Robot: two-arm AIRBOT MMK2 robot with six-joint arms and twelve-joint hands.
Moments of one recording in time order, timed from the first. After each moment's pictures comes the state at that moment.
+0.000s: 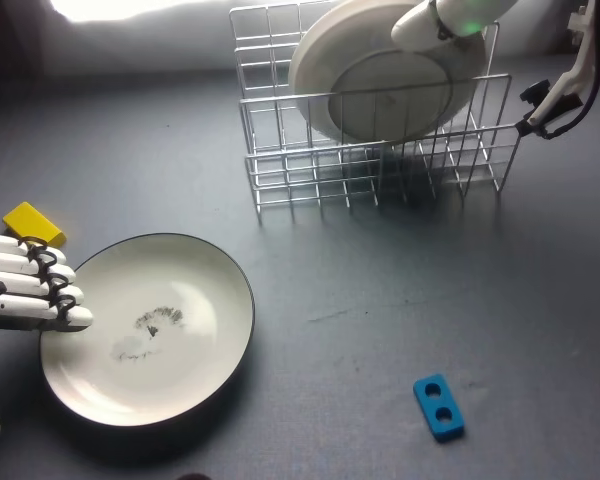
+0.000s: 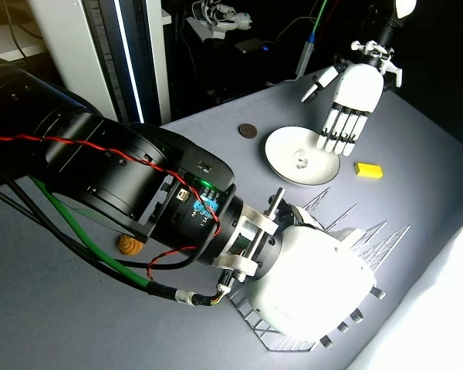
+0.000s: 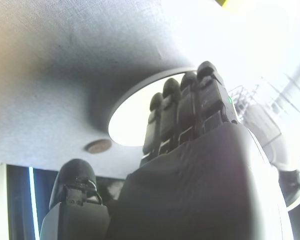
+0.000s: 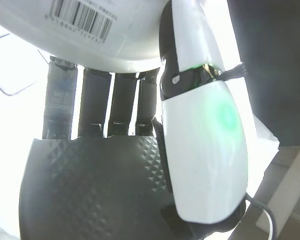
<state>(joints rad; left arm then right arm) 0.98 -0.74 1.27 1.31 -0.70 -0.08 -0.29 -1.28 1.51 0.25 0.02 -0.37</state>
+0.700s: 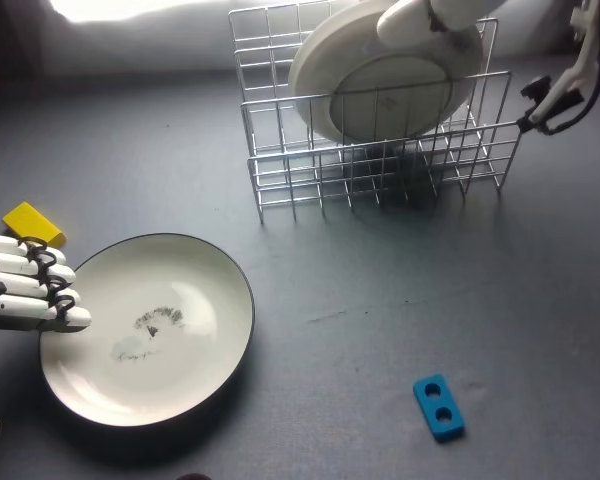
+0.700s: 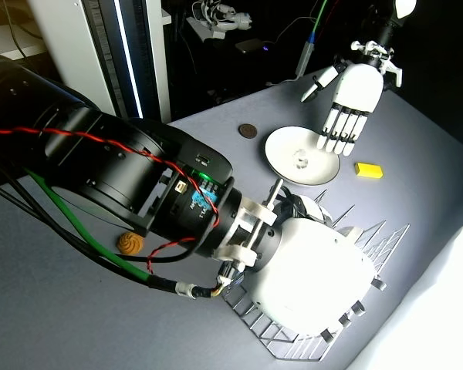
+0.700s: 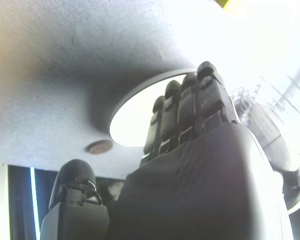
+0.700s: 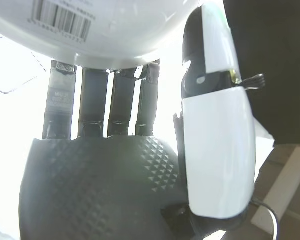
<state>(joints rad) 0.98 -0.74 1.27 1.31 -0.70 -0.08 -0.28 -1.26 1.47 0.21 0.05 -0.38</state>
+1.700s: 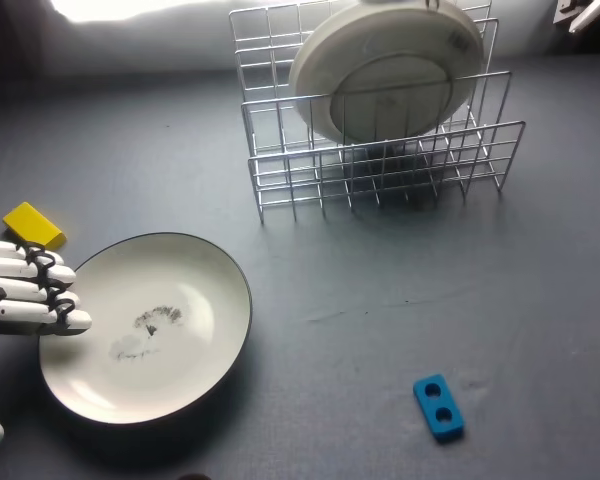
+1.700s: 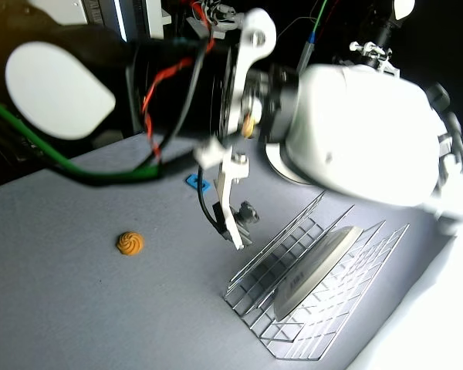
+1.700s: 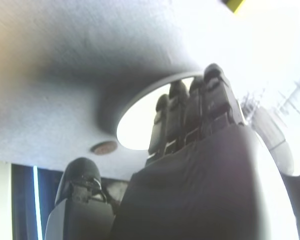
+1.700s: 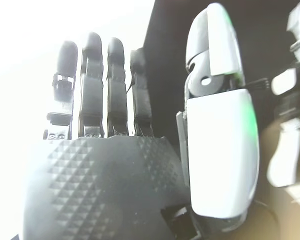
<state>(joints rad) 1.02 -0.75 1.27 1.30 -0.70 -0.08 -0.17 -1.13 1.15 -0.29 0.26 -0.72</state>
